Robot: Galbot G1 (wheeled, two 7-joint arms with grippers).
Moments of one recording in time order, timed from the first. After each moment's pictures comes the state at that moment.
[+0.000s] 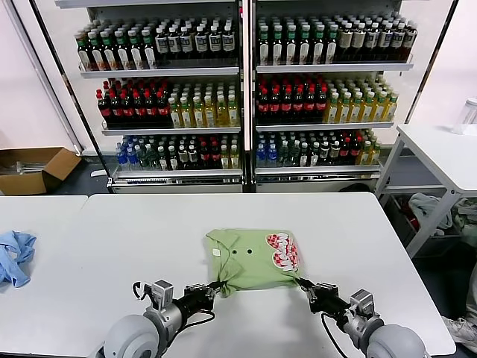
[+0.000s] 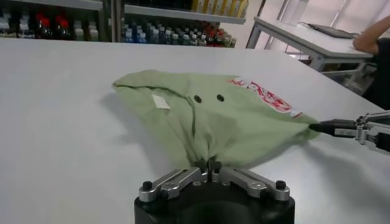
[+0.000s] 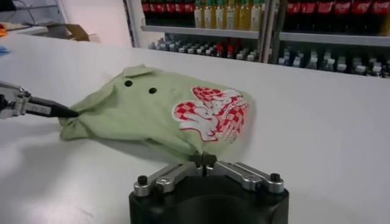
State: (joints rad) left arm 1.17 -0.89 -0.06 -2.03 -0.85 0.57 -0.15; right arm -1.38 0.91 0.36 2.01 0.52 -0.45 -0.16
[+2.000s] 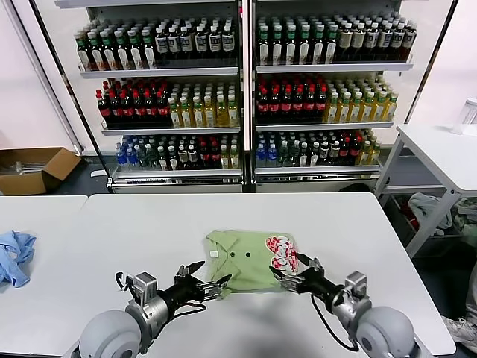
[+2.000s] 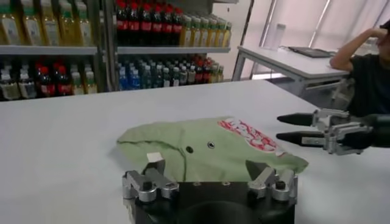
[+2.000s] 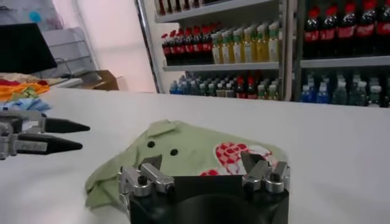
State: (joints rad) left arm 1.22 -0.84 -0.18 -2.16 -0.82 0.57 -0.08; right arm -1.22 0.96 0.29 1.99 0.64 -0.43 -0.18
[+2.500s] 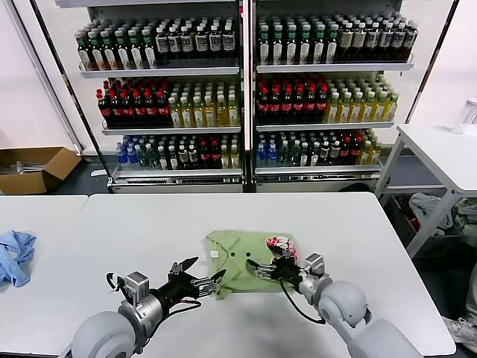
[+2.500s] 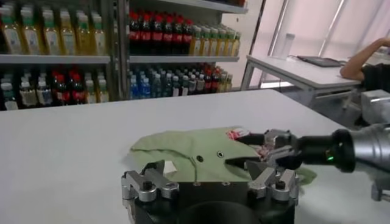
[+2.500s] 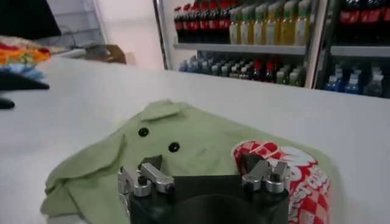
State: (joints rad) left arm 1.26 -0.86 -0.24 -2.19 -0.81 0.57 -0.10; right arm -0.94 1.04 0.04 1.73 0.53 -0.44 -0.19
